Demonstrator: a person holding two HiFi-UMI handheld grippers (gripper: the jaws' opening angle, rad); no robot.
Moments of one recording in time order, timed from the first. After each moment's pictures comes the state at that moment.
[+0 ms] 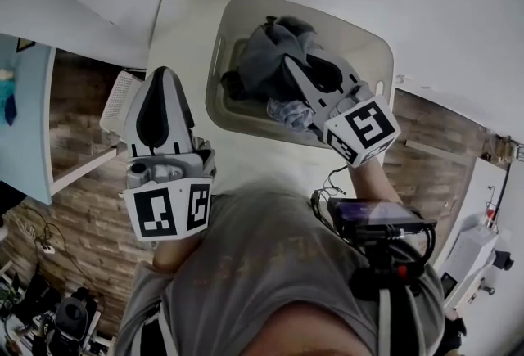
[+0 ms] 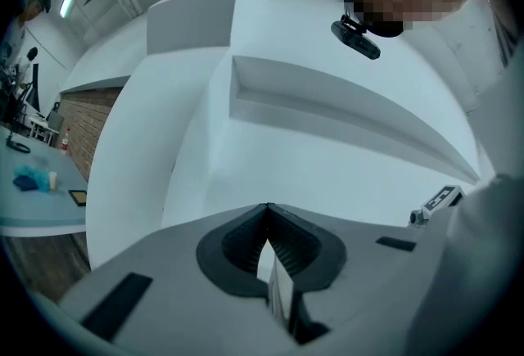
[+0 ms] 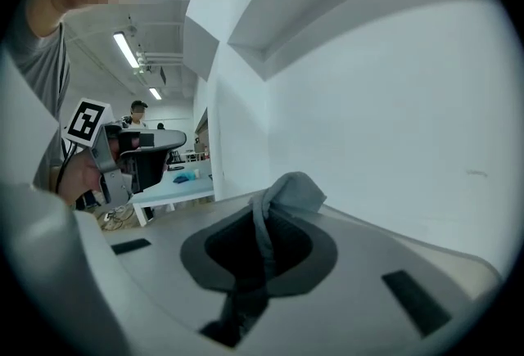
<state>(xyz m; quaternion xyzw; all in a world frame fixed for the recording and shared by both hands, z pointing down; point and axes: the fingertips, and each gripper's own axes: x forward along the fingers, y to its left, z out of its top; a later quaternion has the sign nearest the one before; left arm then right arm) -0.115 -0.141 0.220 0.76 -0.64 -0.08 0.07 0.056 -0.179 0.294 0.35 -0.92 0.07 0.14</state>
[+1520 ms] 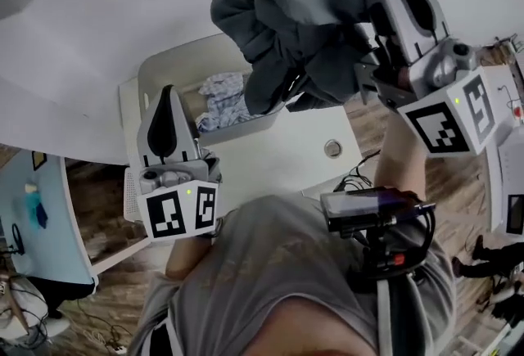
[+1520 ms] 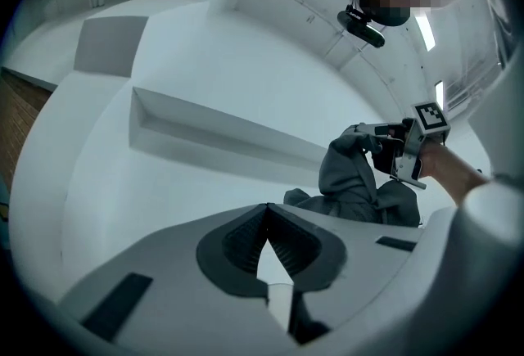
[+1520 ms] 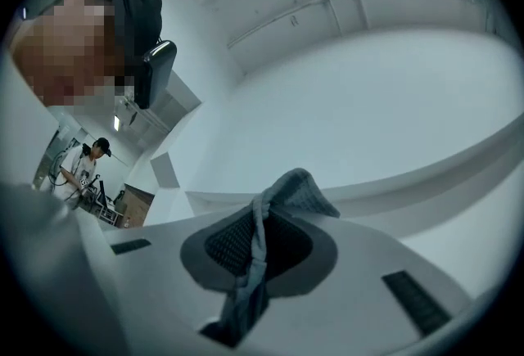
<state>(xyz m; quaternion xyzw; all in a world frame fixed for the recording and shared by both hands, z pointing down) 0.058 -0.057 0.126 0.87 -0.47 -0.13 -0.03 0.275 -0.011 -0.045 0.55 -0.80 -0.19 -0.14</state>
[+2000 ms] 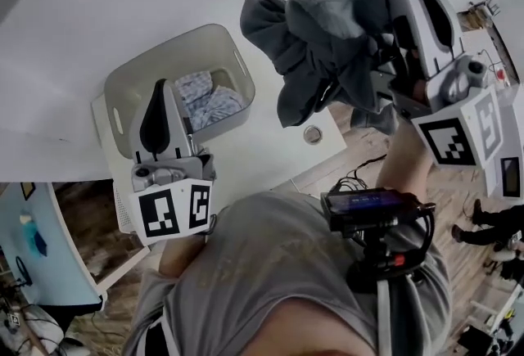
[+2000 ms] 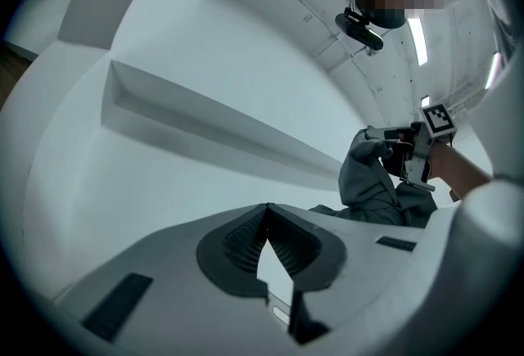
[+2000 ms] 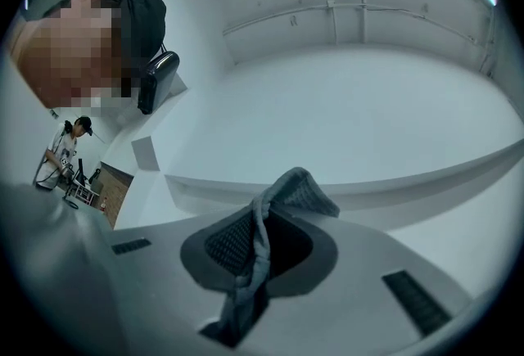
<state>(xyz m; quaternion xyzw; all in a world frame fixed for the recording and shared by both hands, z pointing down) 0.103 -0.063 0.137 0.91 -0.40 -0.12 -0.01 0.329 0.030 -0.026 0.64 -0.74 -0.18 -0.10</state>
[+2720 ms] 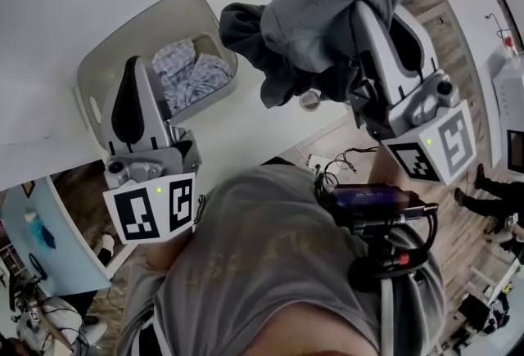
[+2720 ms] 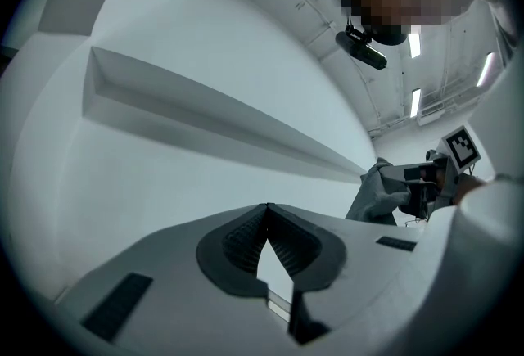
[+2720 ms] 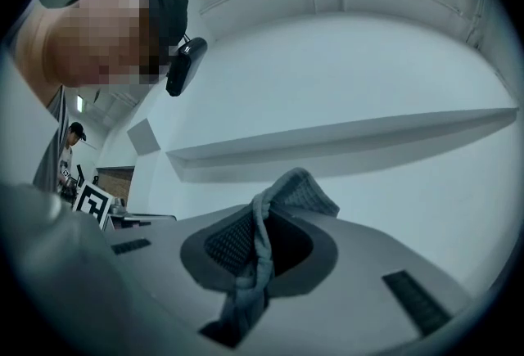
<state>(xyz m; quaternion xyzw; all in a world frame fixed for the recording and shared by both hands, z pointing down) 0.150 -0.064 0.141 0.92 -0.38 -0.08 -0.01 0.358 0.042 0.095 0.66 -0.75 -0.07 -0.08</state>
